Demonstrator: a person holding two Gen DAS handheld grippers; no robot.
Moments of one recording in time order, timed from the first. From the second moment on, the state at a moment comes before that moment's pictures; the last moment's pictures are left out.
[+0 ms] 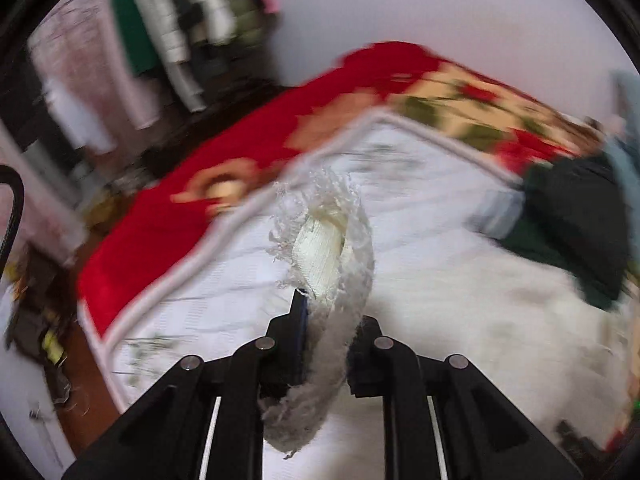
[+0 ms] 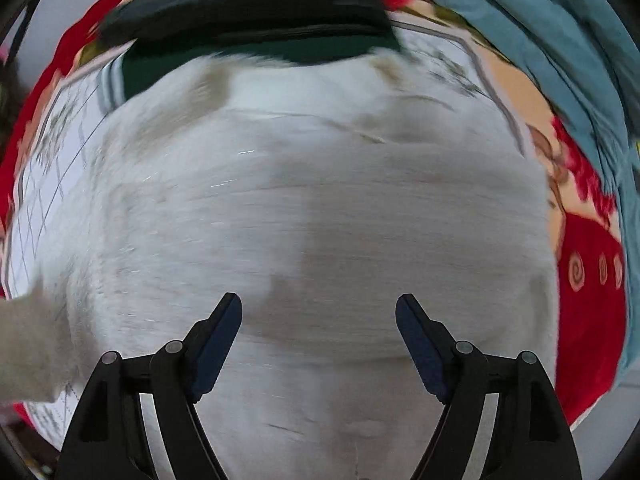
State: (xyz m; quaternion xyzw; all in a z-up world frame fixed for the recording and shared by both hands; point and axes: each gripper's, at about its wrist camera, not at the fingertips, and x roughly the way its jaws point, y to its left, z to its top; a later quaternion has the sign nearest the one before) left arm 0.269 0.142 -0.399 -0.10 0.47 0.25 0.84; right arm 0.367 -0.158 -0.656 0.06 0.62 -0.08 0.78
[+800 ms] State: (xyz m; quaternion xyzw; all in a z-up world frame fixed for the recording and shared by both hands) left arm 0.345 -0.200 -0.467 -0.03 0.57 -0.03 0.82; right arm 0.273 -0.454 -0.665 0.27 0.61 -0.14 0.73
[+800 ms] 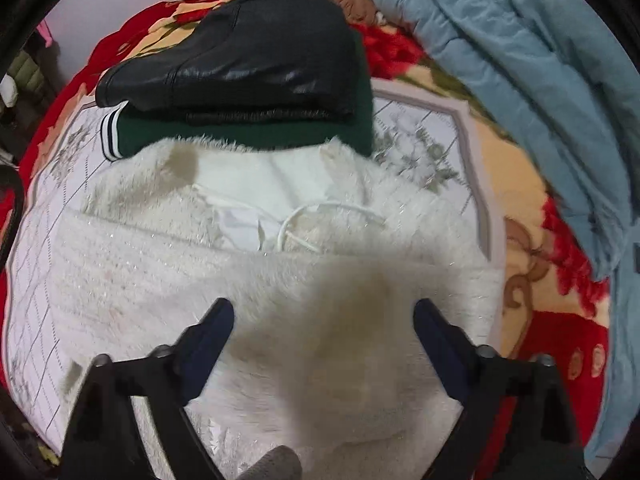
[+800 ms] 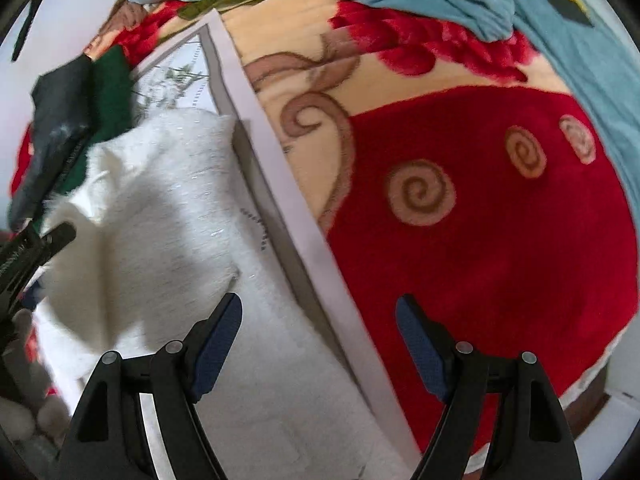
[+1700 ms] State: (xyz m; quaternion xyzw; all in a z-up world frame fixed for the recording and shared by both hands) left arm 0.322 0.017 -0.452 -0.04 0.54 0.21 0.81; right arm 0.379 -0.353 -0.638 0.34 0.56 0.04 0.76
